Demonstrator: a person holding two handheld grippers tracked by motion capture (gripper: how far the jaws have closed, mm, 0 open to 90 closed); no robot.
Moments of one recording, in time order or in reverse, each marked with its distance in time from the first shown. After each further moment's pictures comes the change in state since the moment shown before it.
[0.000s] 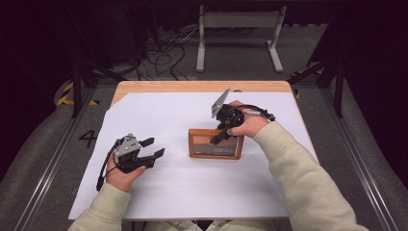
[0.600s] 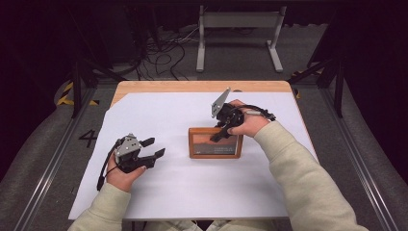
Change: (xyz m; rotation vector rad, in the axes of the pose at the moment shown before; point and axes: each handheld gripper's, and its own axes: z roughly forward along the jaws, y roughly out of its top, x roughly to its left) left arm 0.000 0.000 0.001 0.001 -0.001 0.005; right arm -0.002 0.001 -0.002 -0.016 -0.081 -0.043
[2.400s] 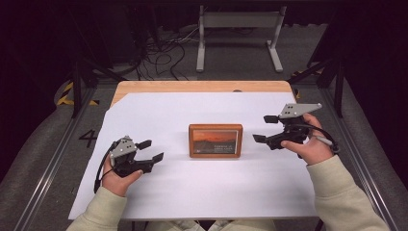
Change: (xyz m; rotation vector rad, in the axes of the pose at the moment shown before) left arm -0.004 0.000 -0.014 -0.004 -0.042 -0.046; right arm 0.083 -0.126 -0.093 -0.466 -0.467 0.357
